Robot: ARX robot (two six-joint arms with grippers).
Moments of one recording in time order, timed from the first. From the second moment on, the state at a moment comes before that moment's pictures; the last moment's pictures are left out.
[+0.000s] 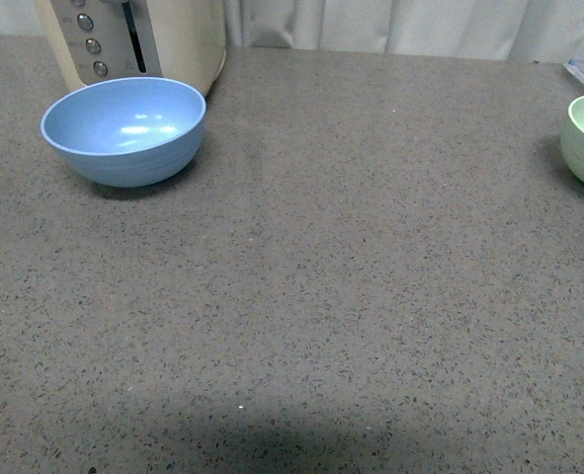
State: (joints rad) left arm 0.00 0.00 0.02 0.00 0.00 0.00; right arm 0.00 0.00 0.01 0.00 0.00 0.00
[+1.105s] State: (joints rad) left arm 0.00 0.00 0.02 0.00 0.00 0.00; right arm 0.00 0.00 0.01 0.00 0.00 0.00
